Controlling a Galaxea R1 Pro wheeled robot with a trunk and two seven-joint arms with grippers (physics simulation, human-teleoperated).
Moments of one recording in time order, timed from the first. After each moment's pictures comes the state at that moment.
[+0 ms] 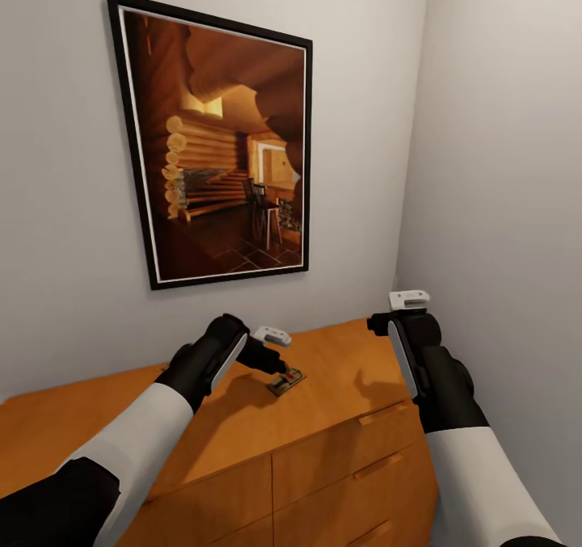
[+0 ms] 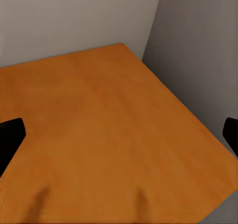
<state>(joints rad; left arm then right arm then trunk) -0.93 -0.10 -0.40 -0.79 0.05 1.03 -0.33 -0.75 0.06 0.04 -1.32 0.09 1.04 -0.21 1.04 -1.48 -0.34</state>
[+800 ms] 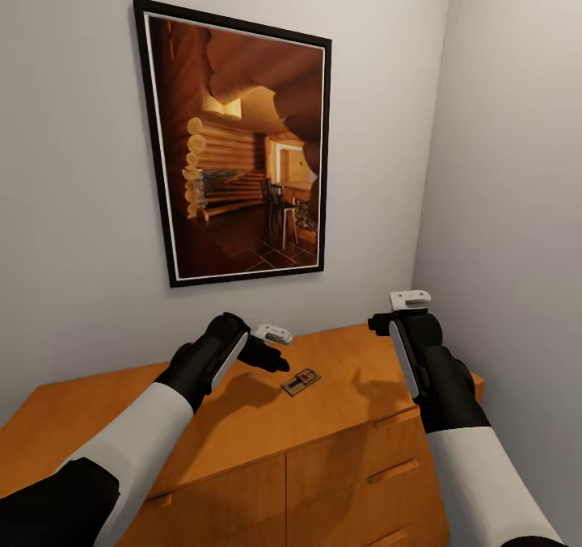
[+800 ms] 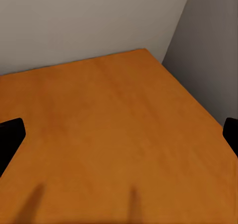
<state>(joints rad) -0.93 -0.10 -0.40 -0.81 0.05 1.03 -0.33 -0.75 0.06 0.04 -1.32 0.08 1.04 -0.21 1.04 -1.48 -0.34</state>
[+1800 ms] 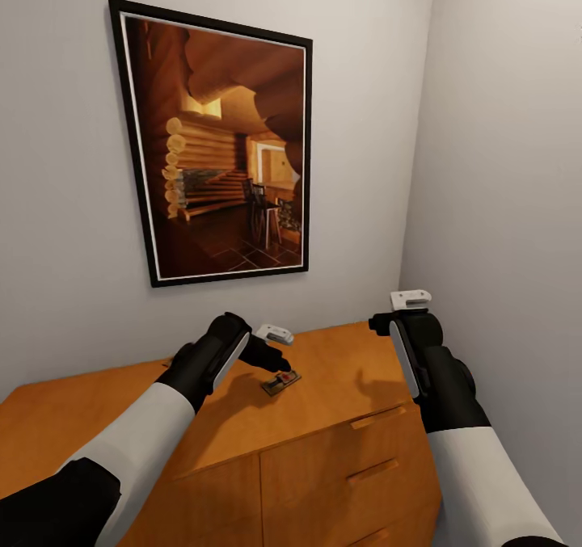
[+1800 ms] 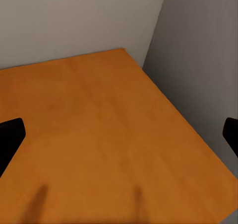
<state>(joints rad) -0.93 -0.10 -0.40 -0.81 0.04 1.03 -0.33 -0.75 0.06 0.04 -1.32 0.09 1.04 -0.21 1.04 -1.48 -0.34</state>
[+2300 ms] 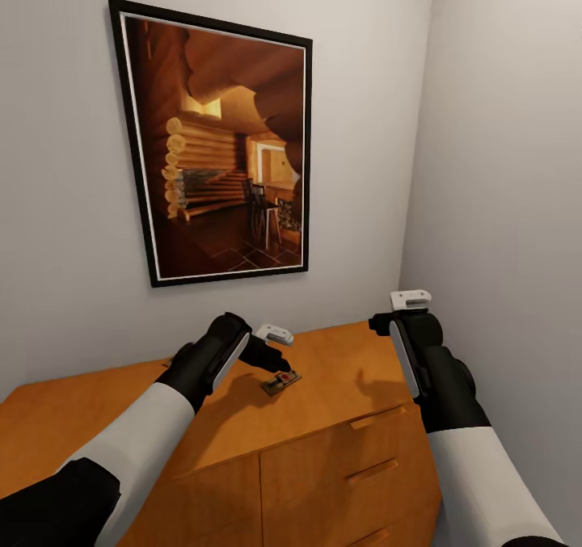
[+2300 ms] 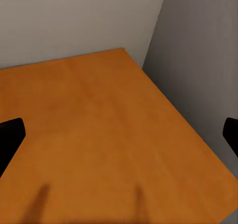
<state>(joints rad) -0.93 -0.10 -0.41 -0.81 0.04 1.03 -0.33 -0.75 0.06 0.04 -1.32 0.09 1.04 -0.21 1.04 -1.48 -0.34</state>
